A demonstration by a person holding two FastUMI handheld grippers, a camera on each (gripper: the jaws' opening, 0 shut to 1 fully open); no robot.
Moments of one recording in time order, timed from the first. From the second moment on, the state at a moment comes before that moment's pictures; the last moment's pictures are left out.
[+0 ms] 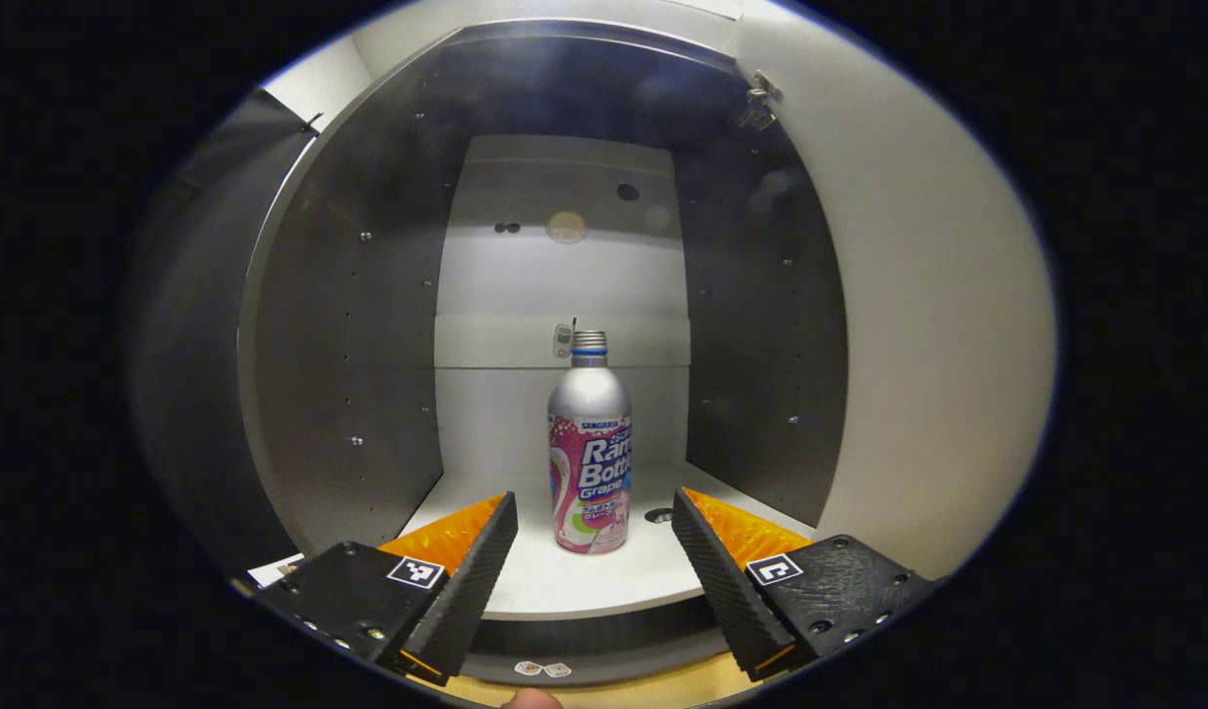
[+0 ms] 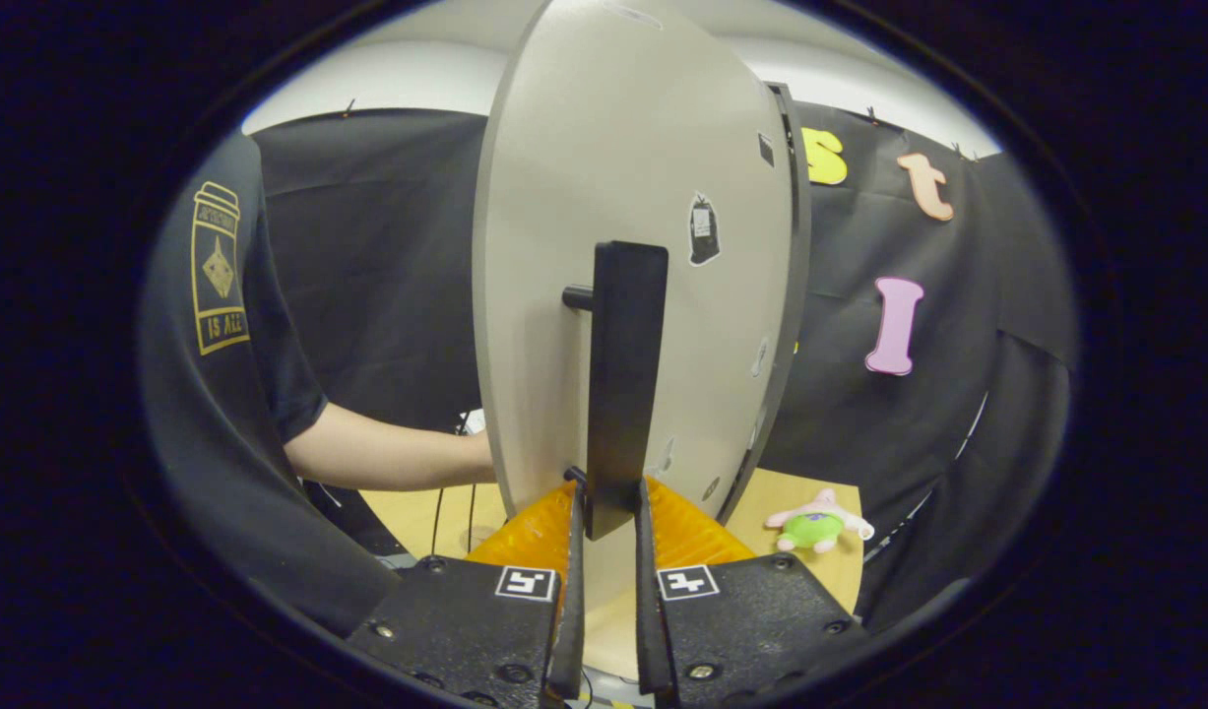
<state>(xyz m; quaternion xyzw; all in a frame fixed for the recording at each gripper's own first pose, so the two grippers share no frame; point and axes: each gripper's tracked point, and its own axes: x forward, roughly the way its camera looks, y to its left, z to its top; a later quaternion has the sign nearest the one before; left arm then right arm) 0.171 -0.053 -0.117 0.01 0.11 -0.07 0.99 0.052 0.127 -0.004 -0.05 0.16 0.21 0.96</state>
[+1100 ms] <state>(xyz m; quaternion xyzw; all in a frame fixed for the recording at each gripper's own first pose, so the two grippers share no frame) 0.249 -0.062 -0.149 0.08 0.12 0.00 0.99 0.012 0.006 0.022 0.08 0.04 -0.07 0.99</state>
